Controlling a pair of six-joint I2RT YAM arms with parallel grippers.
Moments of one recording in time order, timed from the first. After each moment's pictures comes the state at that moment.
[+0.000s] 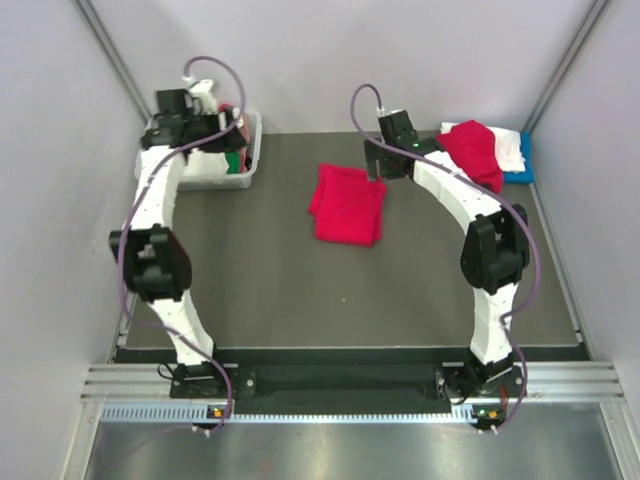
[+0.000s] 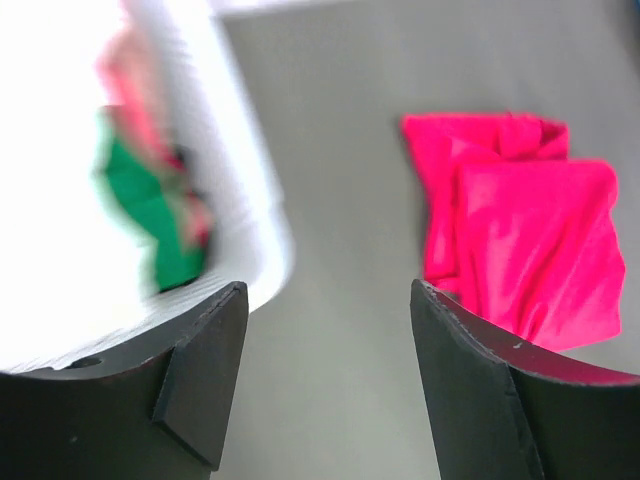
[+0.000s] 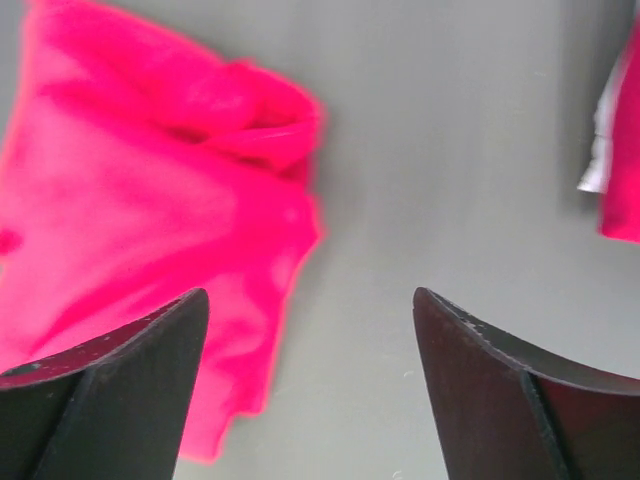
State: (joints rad) left arm 0.02 1.96 1.95 -0.61 0.46 0.00; right arm 0.41 2.04 1.86 -0.65 0.23 0.18
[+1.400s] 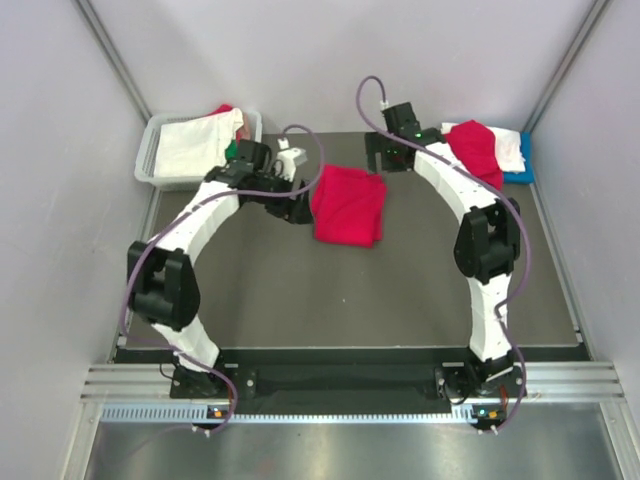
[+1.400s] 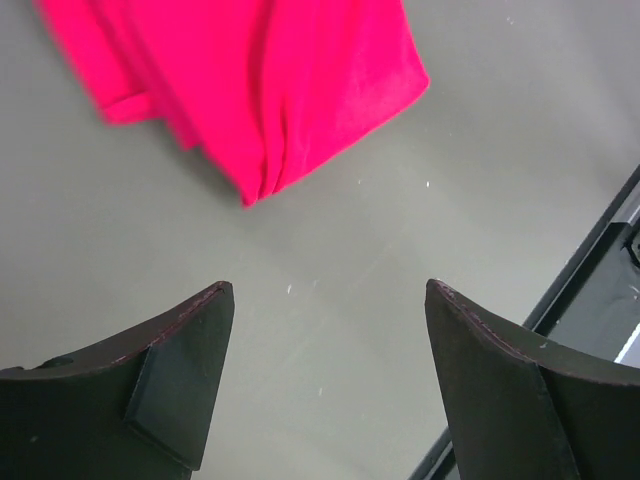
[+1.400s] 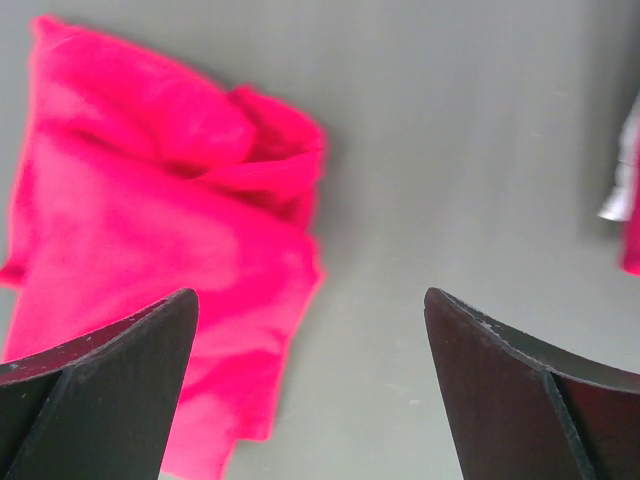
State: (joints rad) left arm -0.27 1.68 1.43 -0.66 0.61 0.10; right arm 0.40 2.14 2.01 -0.72 0.15 0.19
